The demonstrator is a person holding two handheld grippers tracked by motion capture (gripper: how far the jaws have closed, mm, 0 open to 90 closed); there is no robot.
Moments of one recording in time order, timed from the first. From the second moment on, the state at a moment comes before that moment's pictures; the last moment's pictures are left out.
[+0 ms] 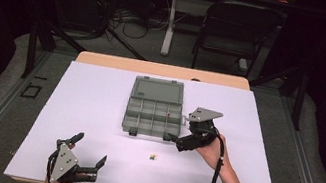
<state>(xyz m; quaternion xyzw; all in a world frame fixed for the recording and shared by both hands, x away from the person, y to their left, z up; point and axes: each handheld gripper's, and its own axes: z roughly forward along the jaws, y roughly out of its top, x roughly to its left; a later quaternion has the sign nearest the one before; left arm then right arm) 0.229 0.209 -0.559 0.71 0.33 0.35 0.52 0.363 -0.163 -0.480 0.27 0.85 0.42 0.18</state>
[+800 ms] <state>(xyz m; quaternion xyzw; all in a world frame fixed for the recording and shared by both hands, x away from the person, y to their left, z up) 0.229 0.208 -0.559 0.71 0.33 0.35 0.52 0.321 -0.120 -0.520 0.20 0.90 0.38 0.11</state>
